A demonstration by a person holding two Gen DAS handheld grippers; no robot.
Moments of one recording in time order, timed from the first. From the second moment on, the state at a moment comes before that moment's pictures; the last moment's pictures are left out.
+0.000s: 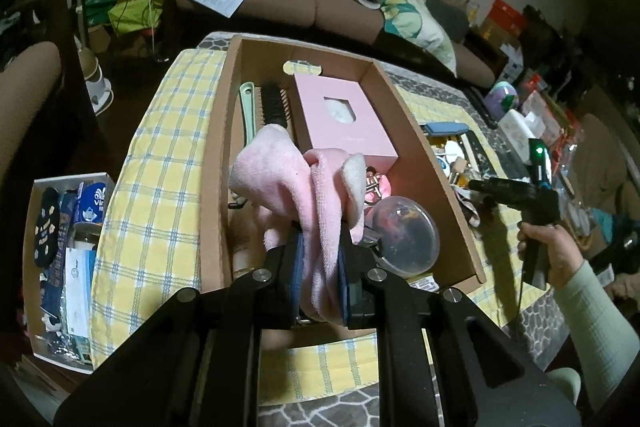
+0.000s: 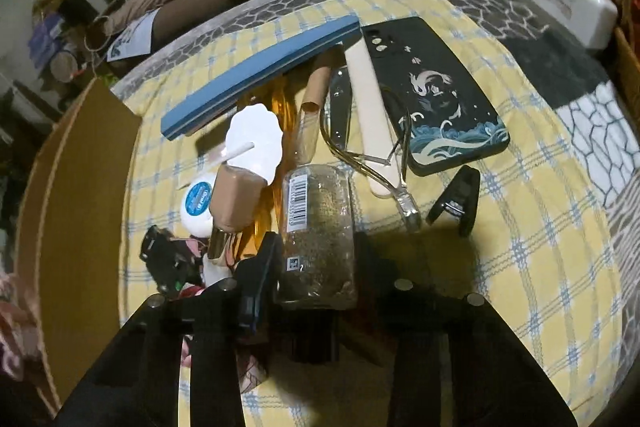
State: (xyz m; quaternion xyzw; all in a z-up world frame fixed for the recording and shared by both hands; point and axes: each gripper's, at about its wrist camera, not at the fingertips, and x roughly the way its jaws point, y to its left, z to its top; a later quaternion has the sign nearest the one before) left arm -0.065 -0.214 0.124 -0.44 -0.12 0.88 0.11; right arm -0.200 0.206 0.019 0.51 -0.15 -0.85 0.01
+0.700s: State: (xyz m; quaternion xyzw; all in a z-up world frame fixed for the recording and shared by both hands) left arm -0.063 -0.215 0.091 -0.47 -0.10 0.87 0.09; right arm -0.109 0.029 0.145 0.44 -0.16 -0.85 0.26
